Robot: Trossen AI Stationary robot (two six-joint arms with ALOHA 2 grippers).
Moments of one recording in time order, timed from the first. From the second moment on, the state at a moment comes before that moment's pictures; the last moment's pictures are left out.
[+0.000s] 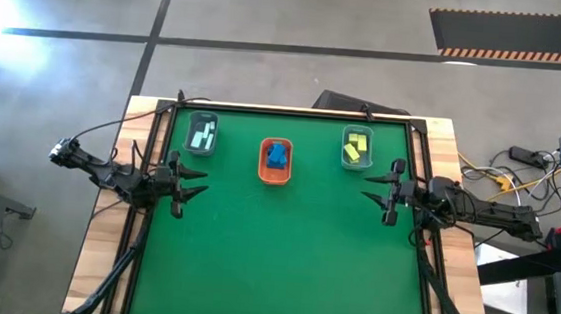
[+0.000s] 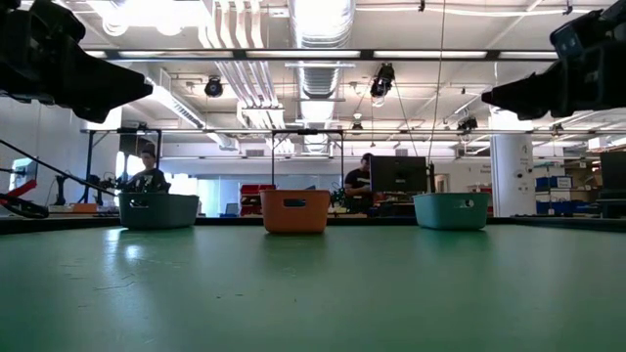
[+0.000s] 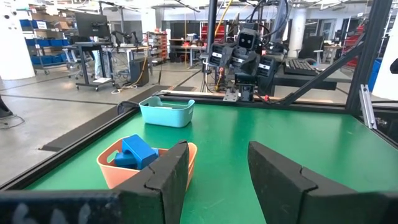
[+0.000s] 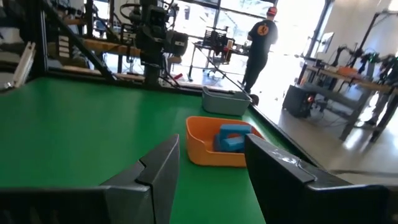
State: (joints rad) left arm -0.38 0.05 0.04 -0.02 -0.61 -0.02; right arm -0.11 0.03 0.03 -0.04 0.02 -0.20
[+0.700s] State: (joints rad) left arm -0.38 0.05 0.04 -0.02 -0.61 -0.02; right arm -0.11 0.03 0.03 -0.03 0.03 0.03
